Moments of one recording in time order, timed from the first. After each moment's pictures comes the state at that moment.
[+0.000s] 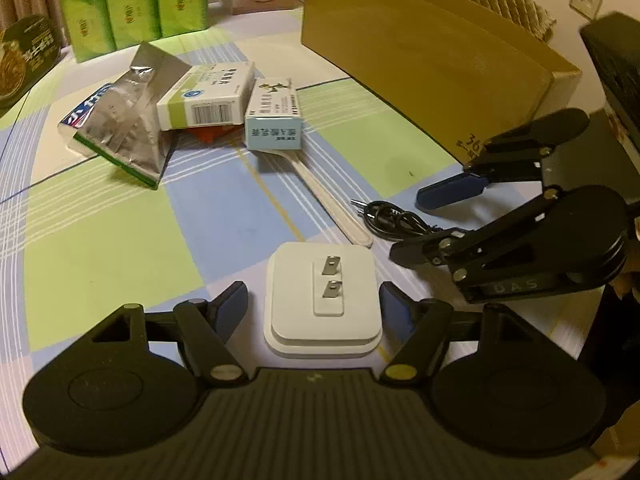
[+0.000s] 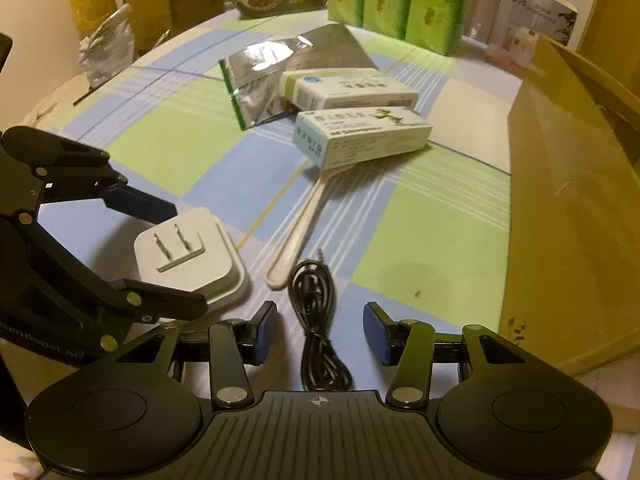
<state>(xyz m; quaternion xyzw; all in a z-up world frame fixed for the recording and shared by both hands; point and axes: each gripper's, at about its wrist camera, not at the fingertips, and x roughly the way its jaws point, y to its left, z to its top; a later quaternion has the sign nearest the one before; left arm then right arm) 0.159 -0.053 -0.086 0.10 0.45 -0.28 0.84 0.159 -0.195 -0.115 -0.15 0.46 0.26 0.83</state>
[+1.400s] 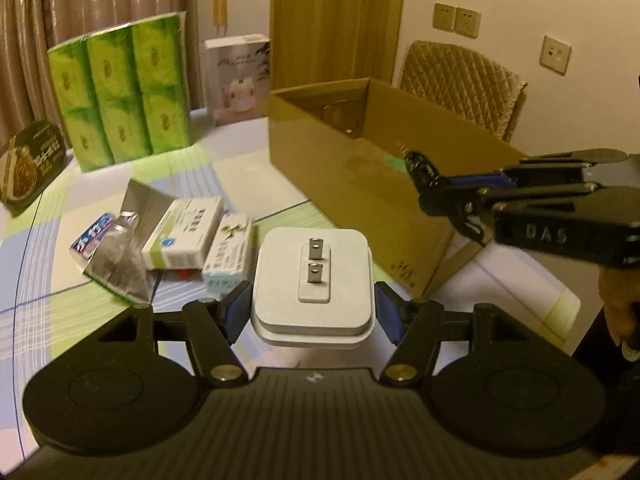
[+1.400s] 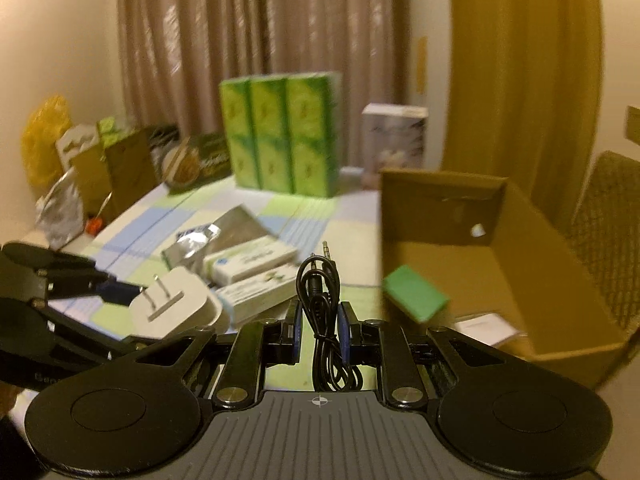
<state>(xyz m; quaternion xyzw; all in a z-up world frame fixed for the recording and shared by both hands) 0.131 -0.110 0.007 0.09 0.34 -0.29 0.89 0.107 -0.288 0.008 -0.02 0.27 0.16 0.95</state>
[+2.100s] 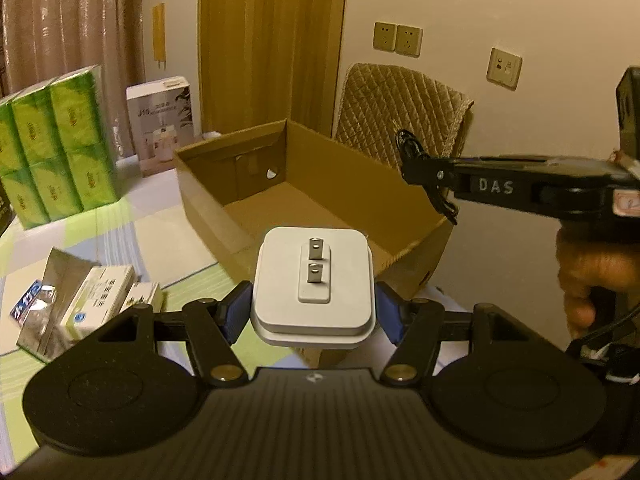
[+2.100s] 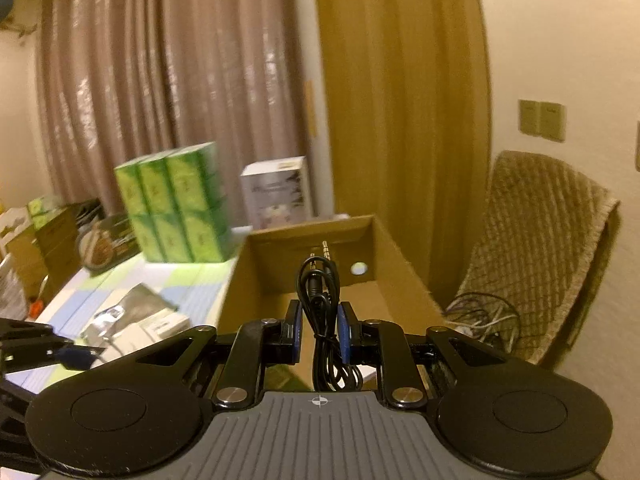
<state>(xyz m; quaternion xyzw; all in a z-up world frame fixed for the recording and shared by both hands) 0.125 -0.209 0.038 0.09 0.31 -0.34 0.88 0.113 -0.398 0.041 0.05 0.22 0.05 0.97</state>
